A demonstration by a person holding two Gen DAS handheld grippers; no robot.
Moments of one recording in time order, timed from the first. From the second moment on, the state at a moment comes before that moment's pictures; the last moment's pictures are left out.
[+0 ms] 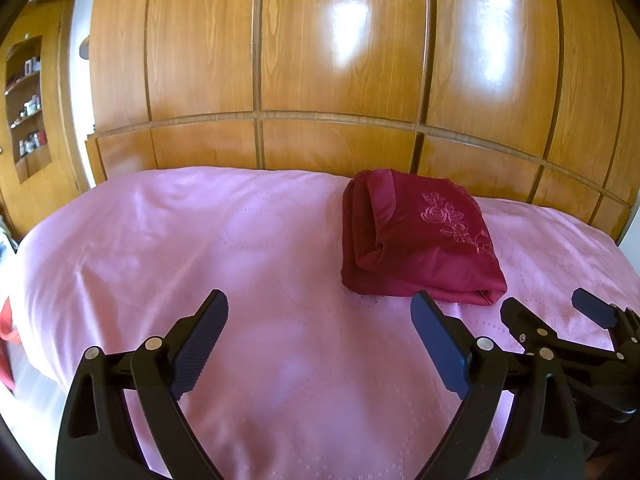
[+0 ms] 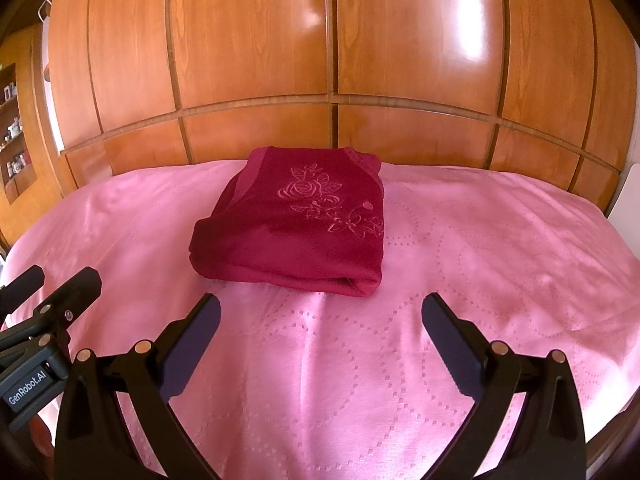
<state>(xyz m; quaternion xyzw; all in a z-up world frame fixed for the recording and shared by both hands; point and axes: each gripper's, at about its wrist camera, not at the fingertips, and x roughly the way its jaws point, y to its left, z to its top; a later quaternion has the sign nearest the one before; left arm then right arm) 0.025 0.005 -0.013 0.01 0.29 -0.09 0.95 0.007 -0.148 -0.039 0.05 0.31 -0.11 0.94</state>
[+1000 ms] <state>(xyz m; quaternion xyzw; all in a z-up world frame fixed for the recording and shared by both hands) 0.022 0.011 -0.007 0.01 0.29 -0.08 0.95 0.009 -0.150 -0.040 0.05 0.31 -0.11 0.94</state>
